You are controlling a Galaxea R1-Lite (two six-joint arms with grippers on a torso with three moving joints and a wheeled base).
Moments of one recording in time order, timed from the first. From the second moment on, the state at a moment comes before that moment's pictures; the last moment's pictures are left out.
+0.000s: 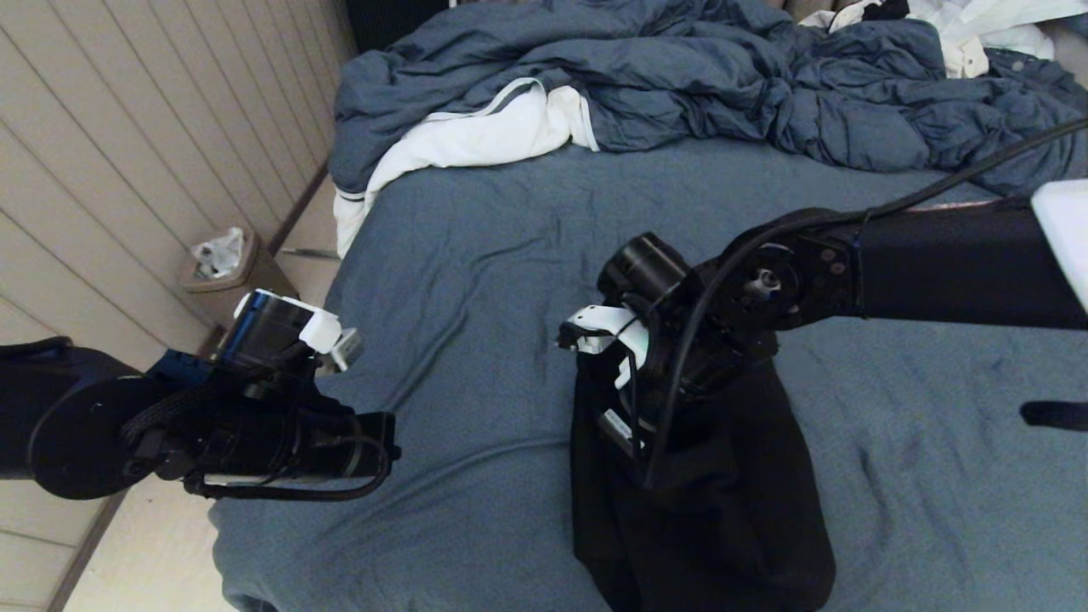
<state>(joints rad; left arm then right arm) -0.48 1.67 -0.89 0.04 -0.09 -0.39 0.63 2.03 -1.72 0.76 0.02 -0.19</state>
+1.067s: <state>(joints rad) -0.48 1.68 -0.89 0.04 -0.09 -0.39 0.69 1.91 -1.74 0.75 0.03 -0.17</state>
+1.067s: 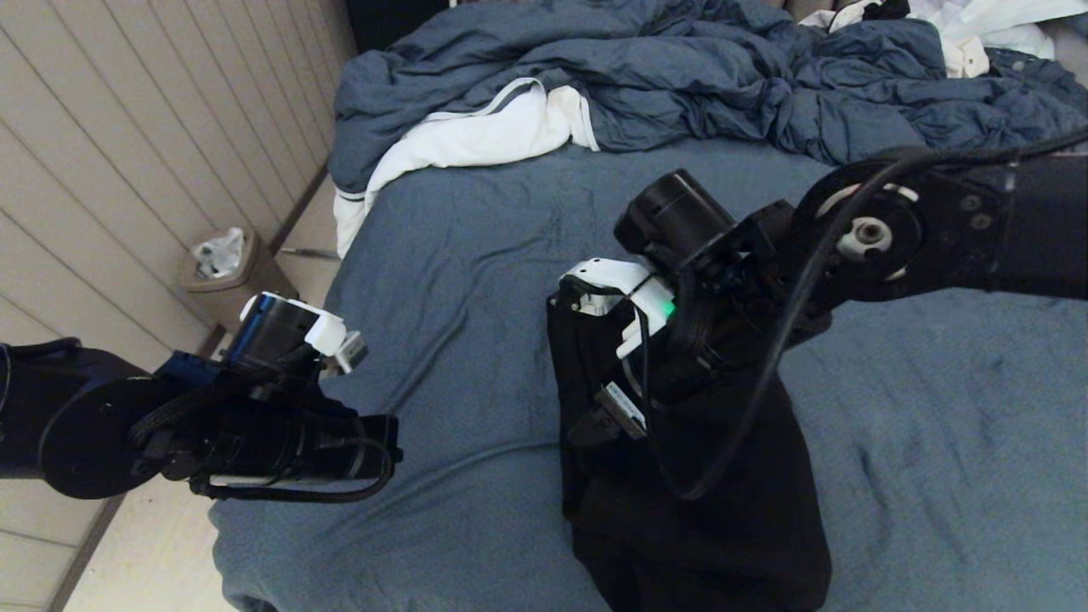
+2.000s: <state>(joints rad) -0.52 1.68 -0.99 0.05 -0.07 -0.43 0.65 1.75 -1.55 0.71 0.01 0.01</state>
